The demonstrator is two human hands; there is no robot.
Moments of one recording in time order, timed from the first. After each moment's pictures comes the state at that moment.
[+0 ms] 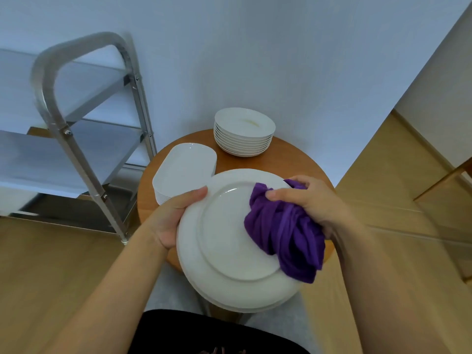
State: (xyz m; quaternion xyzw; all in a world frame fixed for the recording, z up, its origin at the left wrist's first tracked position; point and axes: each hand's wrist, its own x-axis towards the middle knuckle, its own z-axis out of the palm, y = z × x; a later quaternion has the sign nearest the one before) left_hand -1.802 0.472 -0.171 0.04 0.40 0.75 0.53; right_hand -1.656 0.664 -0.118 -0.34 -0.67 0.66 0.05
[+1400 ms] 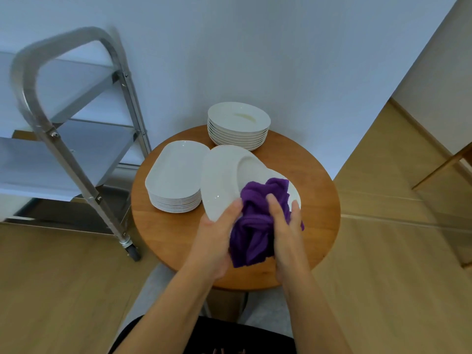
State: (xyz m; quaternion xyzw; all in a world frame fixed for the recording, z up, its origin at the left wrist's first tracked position) left_hand -1.726 0.515 -0.178 0.11 0.45 0.80 0.38; right_hand -1.652 0.606 -0.186 -0.43 -0.56 0.68 0.20
